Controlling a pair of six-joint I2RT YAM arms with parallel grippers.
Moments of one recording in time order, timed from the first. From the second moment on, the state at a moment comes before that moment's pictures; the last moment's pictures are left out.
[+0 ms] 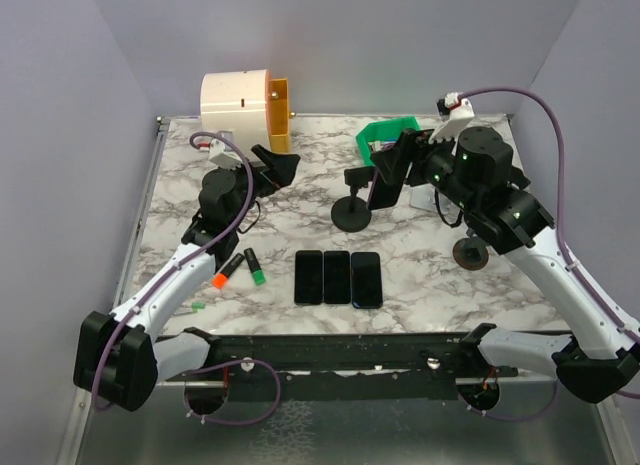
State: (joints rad) left arm -0.39 1.16 0.77 0.36 -0.04 -0.79; right arm 0.64 1.14 1.40 -0.43 0.10 0.33
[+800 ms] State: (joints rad) left arm -0.66 1.06 0.77 0.48 0.51 -0.37; right arm 0.64 1.28 1.46 -0.50 0.08 0.47
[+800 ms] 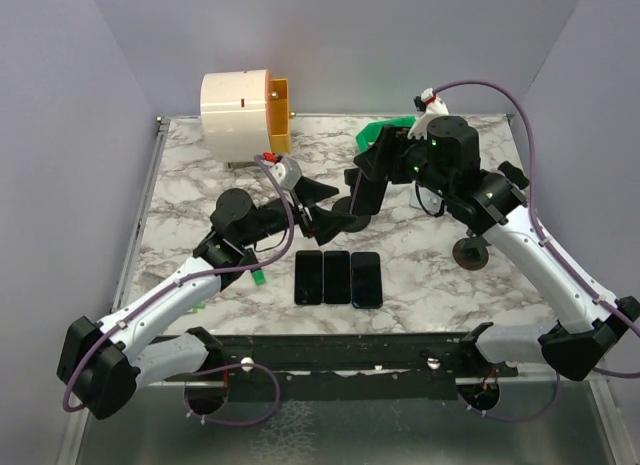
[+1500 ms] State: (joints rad) left arm -0.75 1.19 0.91 0.39 0.32 -0.30; right arm 0.64 1.29 1.47 -0.50 0.04 0.50
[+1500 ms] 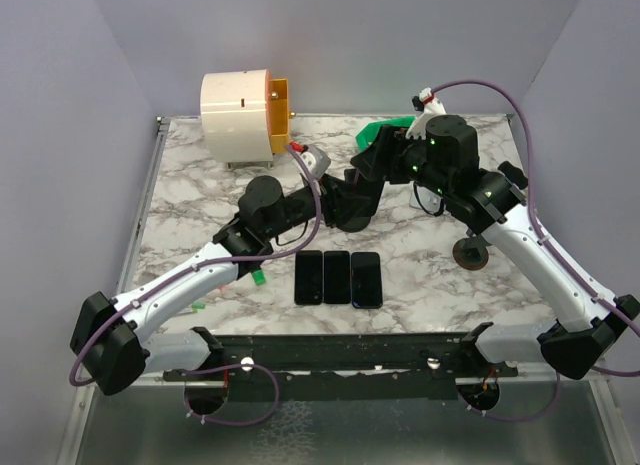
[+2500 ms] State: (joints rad) left arm -0.86 1.27 1.02 0.22 0.07 -0.25; right arm 0.64 1.29 1.47 -0.52 0.04 0.49
